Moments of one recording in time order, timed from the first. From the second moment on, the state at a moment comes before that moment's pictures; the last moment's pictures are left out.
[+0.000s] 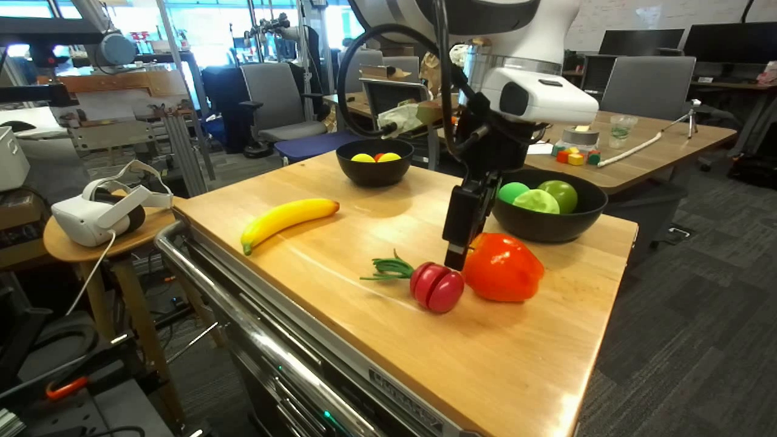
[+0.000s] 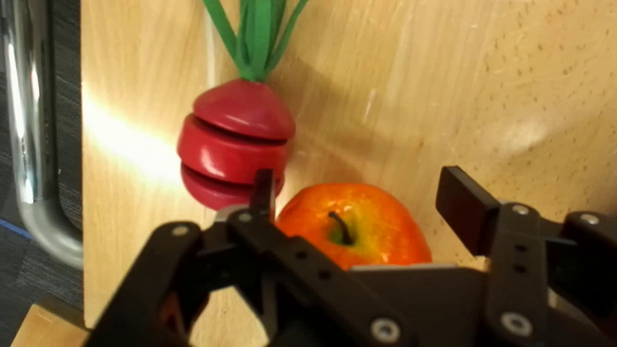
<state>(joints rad) -0.22 0.33 -0.25 -1.92 0.07 2.10 0.88</state>
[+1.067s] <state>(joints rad) -0.22 0.38 -0.30 -1.91 0.01 2.15 0.88</state>
